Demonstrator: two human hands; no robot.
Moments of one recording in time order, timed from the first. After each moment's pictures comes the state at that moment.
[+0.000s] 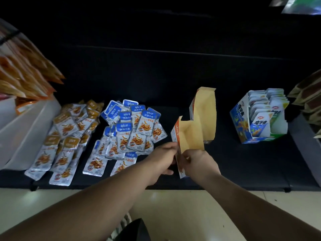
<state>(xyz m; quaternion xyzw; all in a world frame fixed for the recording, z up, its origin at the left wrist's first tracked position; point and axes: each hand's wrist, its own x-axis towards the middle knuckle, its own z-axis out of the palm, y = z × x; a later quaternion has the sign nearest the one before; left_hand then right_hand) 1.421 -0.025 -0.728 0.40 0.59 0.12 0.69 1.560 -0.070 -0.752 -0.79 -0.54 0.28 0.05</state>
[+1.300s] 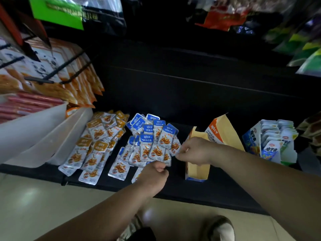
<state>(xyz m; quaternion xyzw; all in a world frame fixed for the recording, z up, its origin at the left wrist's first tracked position) 1.321 -0.047 -0.722 0.48 0.63 0.15 0.59 1.492 0.000 -0.631 -0.70 -0.60 0.38 -0.09</state>
